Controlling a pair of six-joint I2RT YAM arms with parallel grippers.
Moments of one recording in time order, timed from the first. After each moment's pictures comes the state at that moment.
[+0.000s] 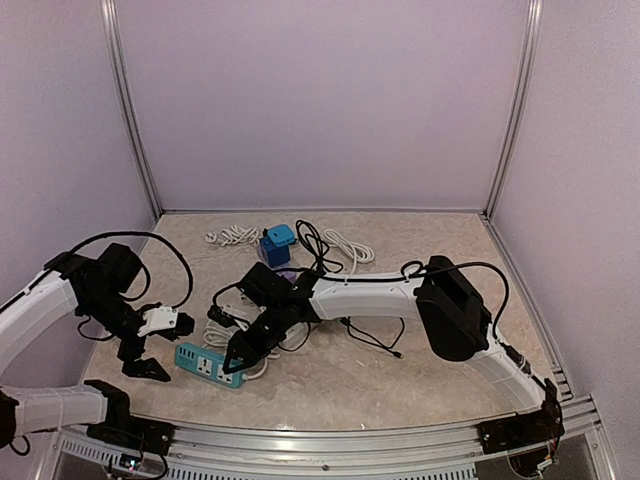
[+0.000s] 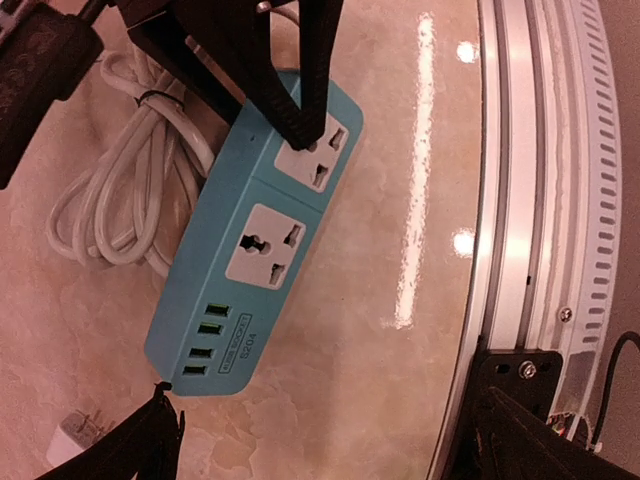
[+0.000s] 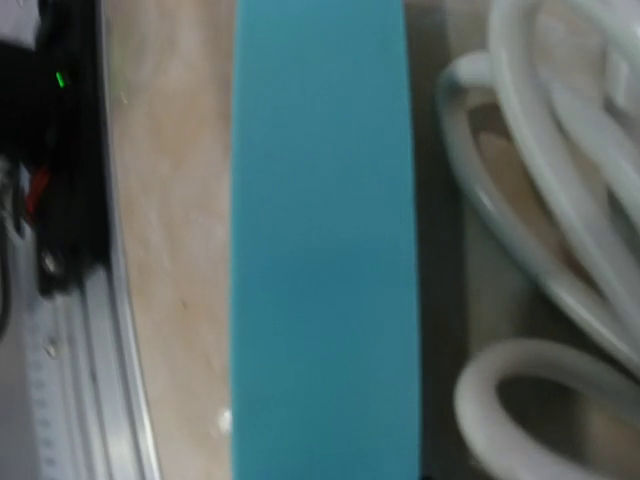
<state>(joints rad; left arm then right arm) -0.21 0.98 0.80 -1.25 0.44 1.17 1.14 2.50 2.06 -0.48 -0.64 0.27</state>
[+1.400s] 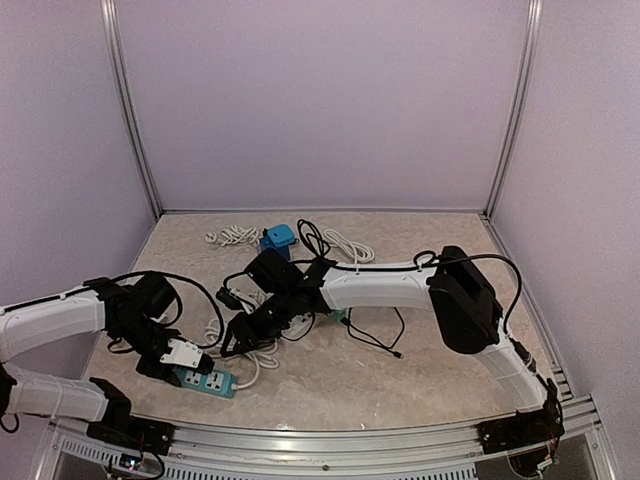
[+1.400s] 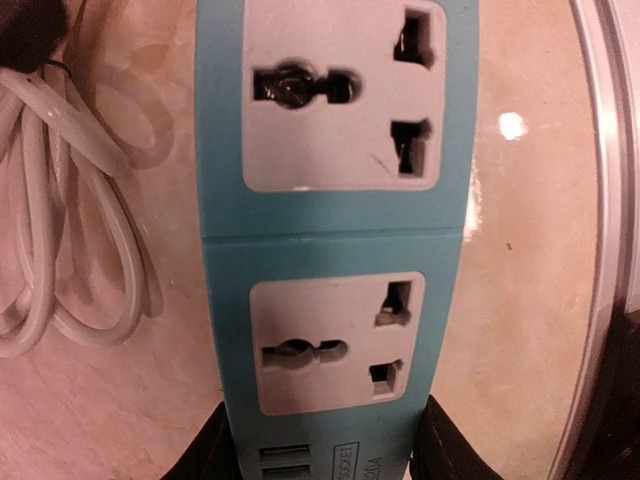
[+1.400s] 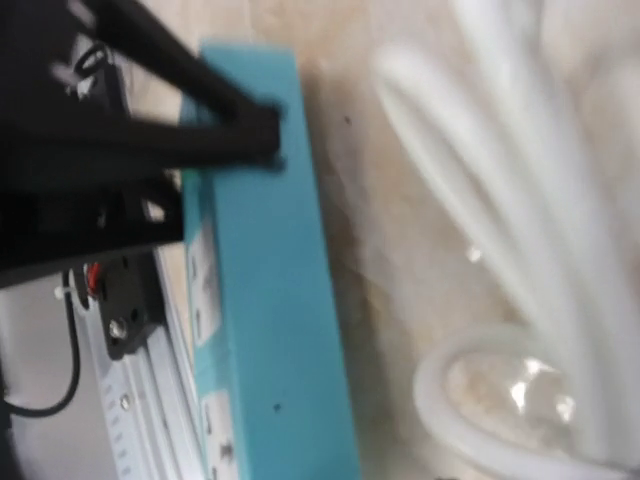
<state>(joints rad) -0.45 1.10 0.57 -0.86 0.16 1.28 1.10 2.46 2.01 -0.37 -0.69 0.50</state>
